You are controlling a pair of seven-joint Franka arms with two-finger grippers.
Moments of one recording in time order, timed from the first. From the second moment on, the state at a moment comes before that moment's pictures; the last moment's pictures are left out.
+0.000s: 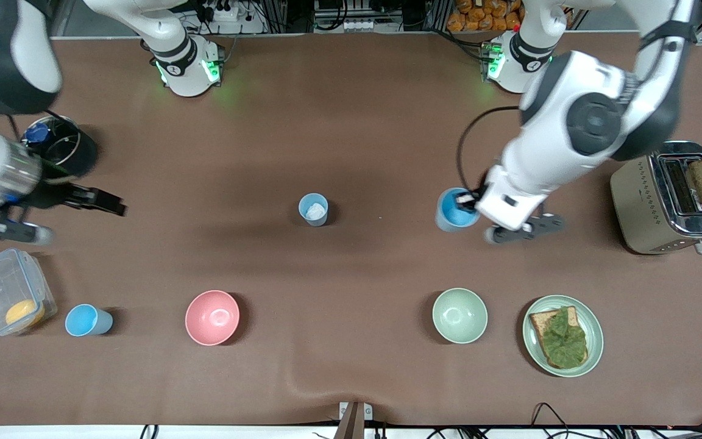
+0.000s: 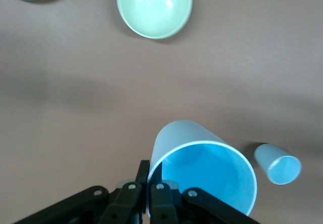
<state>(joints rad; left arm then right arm) -0.28 0.33 -0.22 -1.49 -0.08 1.79 -0.71 0.12 0.14 -0.12 -1.59 0.12 1.68 0.17</state>
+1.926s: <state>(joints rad) -0.73 0.72 -0.21 -1.40 0.02 2.20 -1.29 0.01 0.03 -0.04 -1.56 -0.02 1.59 -0.05</state>
